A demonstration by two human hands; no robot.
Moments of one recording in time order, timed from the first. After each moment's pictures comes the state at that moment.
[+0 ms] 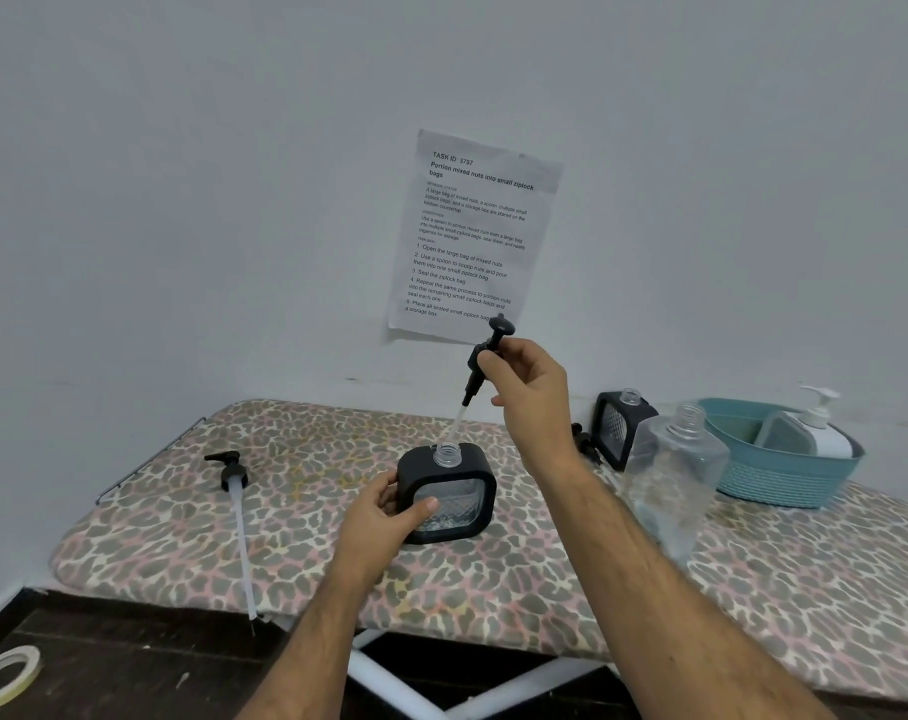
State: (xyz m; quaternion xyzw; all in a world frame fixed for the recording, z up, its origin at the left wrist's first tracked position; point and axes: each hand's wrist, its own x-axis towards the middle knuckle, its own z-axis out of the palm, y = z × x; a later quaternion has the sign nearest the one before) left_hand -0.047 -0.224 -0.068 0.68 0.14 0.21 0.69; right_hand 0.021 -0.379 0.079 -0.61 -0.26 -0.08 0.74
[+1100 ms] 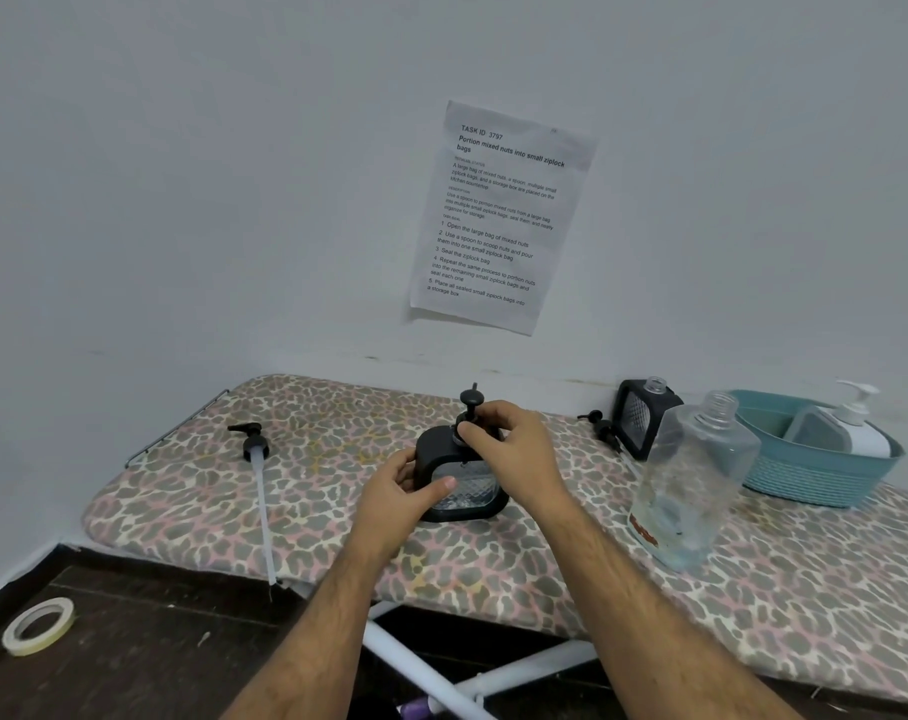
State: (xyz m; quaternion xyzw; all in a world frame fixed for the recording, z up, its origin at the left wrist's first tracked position) left_hand -0.044 -0.223 -0.072 0.70 0.13 0.21 0.67; right_hand 0.031 -0.367 -0.002 -0.77 -0.28 -0.05 0.57
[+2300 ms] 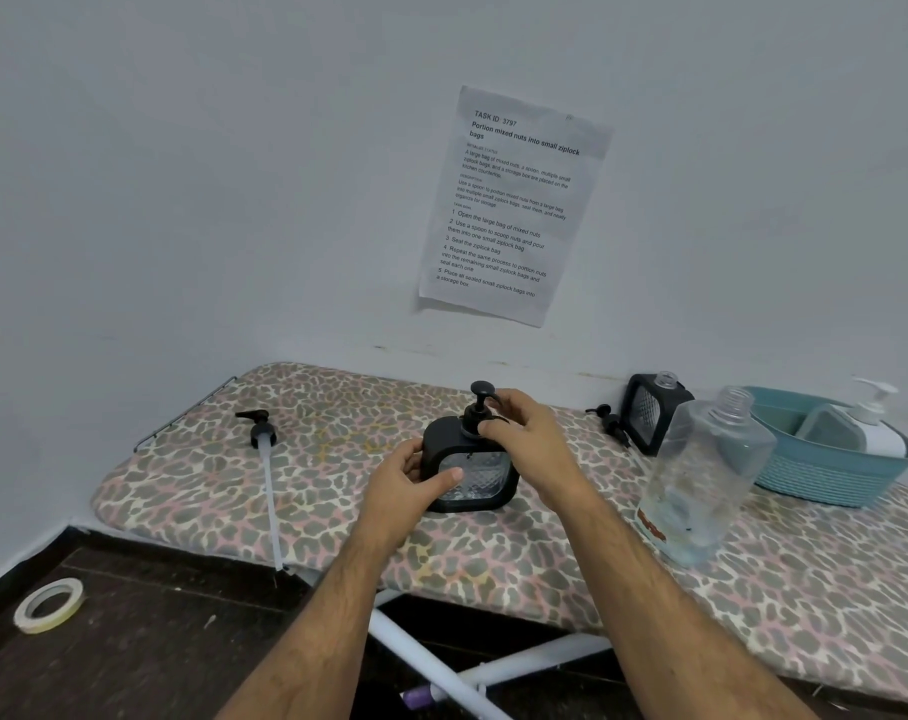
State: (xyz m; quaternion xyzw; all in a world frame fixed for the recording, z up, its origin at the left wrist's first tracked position) left_hand -0.041 -0.219 -0.077 0.71 0.13 0.21 0.66; right_hand 0.034 -0.374 0.004 -0.73 -0.28 0.06 0.62
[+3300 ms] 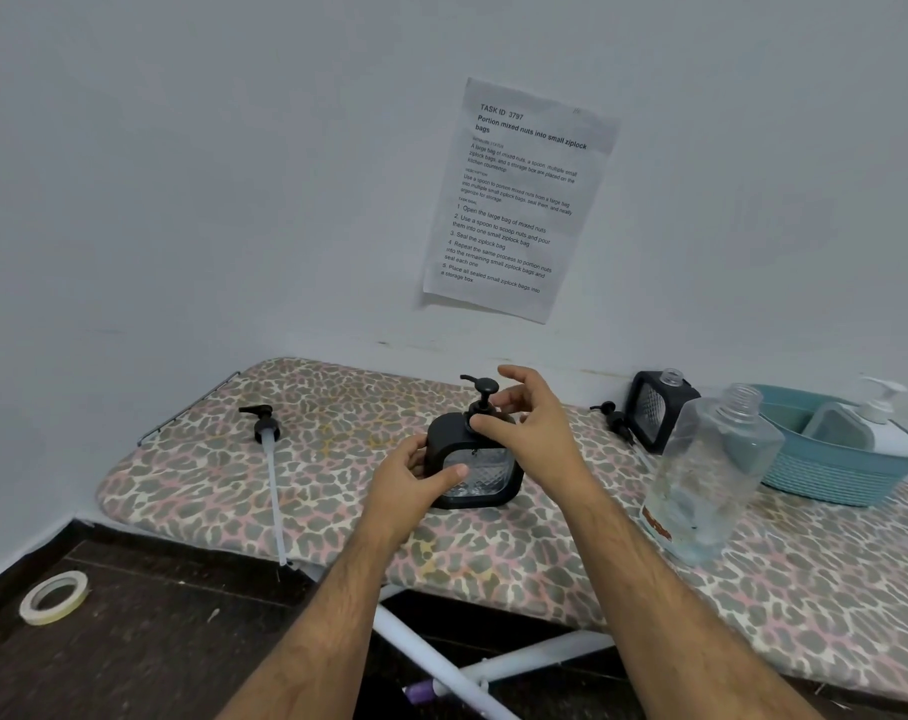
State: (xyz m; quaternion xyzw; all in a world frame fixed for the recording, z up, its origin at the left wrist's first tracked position) left_hand -0.042 -0.220 -0.076 0.70 0.13 0.21 0.67; right_hand 0.030 -0.372 0.010 -0.74 -0.29 0.00 0.61
